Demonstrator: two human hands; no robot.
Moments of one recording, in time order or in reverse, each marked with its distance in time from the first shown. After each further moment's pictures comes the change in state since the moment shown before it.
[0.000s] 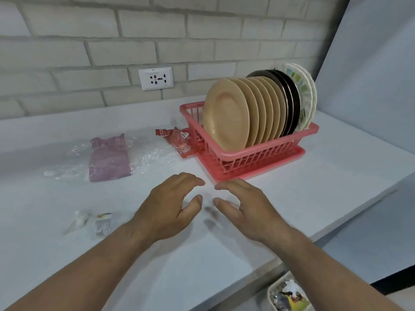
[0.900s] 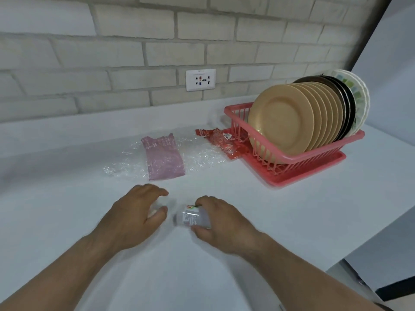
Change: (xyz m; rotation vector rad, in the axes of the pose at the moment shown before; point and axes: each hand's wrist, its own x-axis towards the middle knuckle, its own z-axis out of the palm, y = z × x) left_hand -0.094 -0.157 -0.116 0.142 -0.126 -0.247; right_hand 0.056 -0.115 0.151 -0.203 -0.240 -0.045
